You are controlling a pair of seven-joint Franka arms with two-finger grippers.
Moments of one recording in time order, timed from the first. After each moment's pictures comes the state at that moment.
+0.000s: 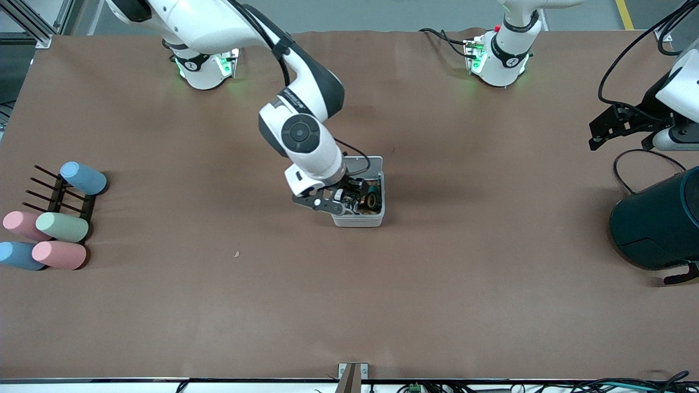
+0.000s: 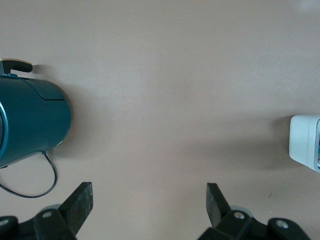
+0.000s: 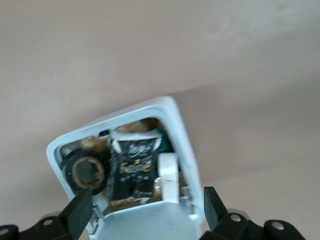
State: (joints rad) left arm -0.01 -0.02 -0.09 -1.57 0.02 1.61 -0.06; right arm 0.53 0.59 0.18 -1.42 0.09 2.01 1.00
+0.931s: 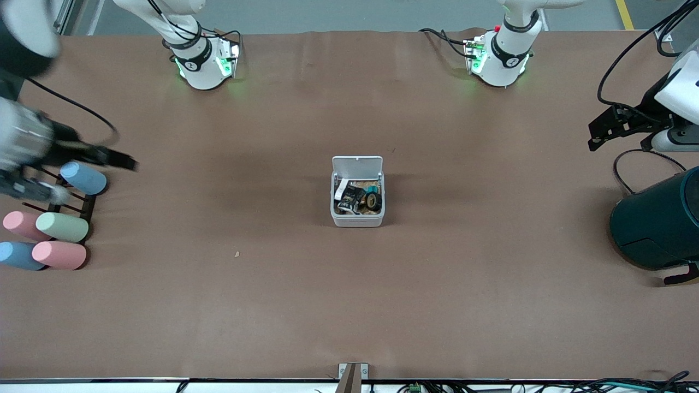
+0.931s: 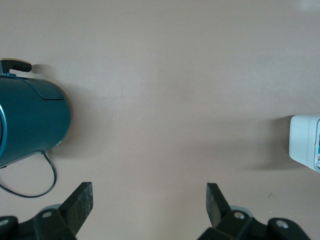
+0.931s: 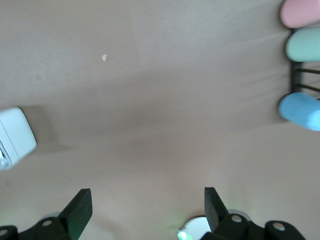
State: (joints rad) left arm -0.01 -0.02 -0.09 -1.56 0.02 1.61 -0.06; right arm -0.19 0.12 0.17 -1.43 0.08 1.34 0.14
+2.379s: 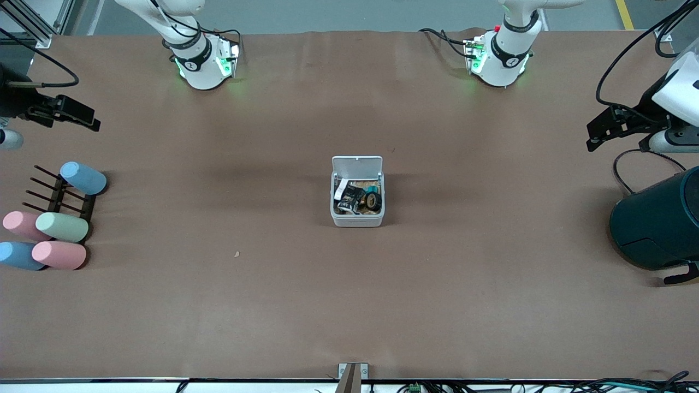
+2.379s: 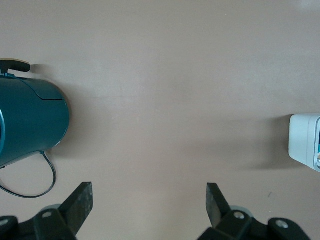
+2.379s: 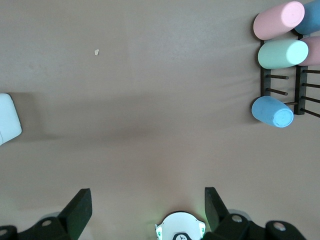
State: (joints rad) left arm -0.01 -0.02 -0.09 -1.56 0.02 1.61 -0.06; right arm -0.17 0.01 0.18 -1.47 0.03 1.33 0.13
